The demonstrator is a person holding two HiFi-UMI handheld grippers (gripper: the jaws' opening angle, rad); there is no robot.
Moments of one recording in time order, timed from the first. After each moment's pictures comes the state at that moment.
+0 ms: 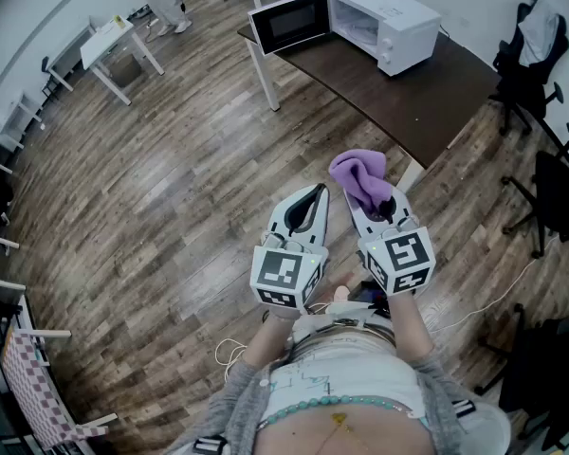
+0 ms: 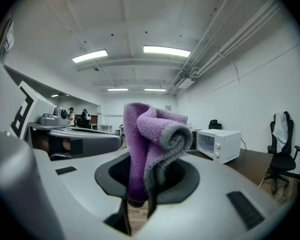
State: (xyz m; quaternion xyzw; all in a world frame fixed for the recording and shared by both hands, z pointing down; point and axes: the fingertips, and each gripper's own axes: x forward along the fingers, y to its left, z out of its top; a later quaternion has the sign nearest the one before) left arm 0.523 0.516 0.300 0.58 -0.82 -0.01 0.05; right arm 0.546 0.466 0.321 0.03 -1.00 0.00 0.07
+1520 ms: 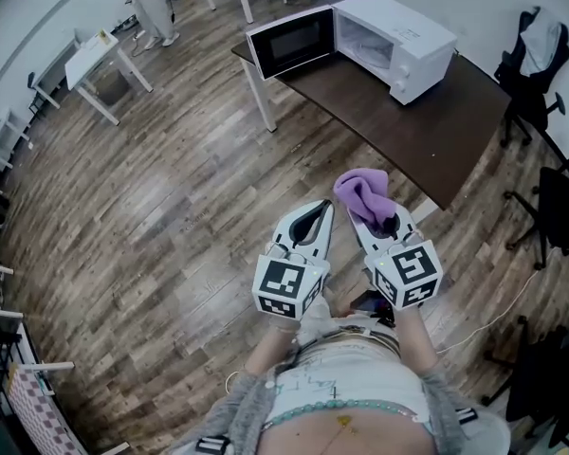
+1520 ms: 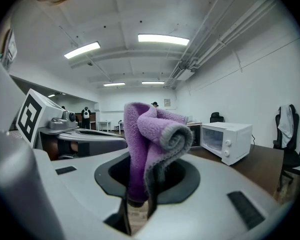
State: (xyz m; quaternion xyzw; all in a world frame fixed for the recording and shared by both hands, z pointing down) left arm 0.375 0.455 0.330 0.62 -0.78 -0.01 0.08; right arm 0.404 0.415 0.346 0.03 -0.99 0.02 0.11
